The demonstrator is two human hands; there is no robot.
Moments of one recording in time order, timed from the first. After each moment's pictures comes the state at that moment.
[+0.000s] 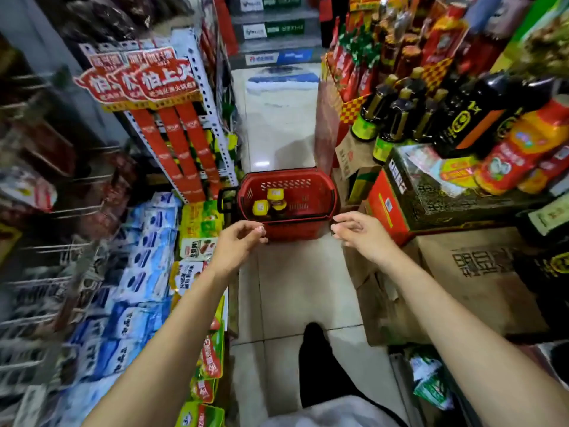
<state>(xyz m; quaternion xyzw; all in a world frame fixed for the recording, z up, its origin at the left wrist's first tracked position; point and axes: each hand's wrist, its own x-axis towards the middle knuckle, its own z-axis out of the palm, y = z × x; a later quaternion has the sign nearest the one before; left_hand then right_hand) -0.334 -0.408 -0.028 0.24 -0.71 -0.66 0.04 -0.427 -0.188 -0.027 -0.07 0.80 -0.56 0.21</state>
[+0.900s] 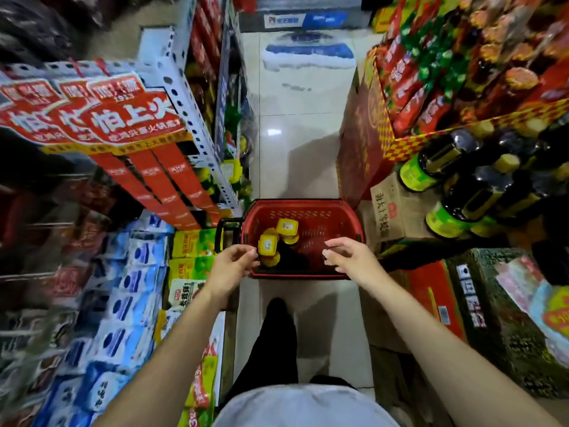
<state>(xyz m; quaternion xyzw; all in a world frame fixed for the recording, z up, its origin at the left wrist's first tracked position) -0.613 -0.557 -0.095 0.38 -0.65 -0.65 -0.05 -0.723 -0.345 -0.097 -0.04 0.79 -0.51 0.34</state>
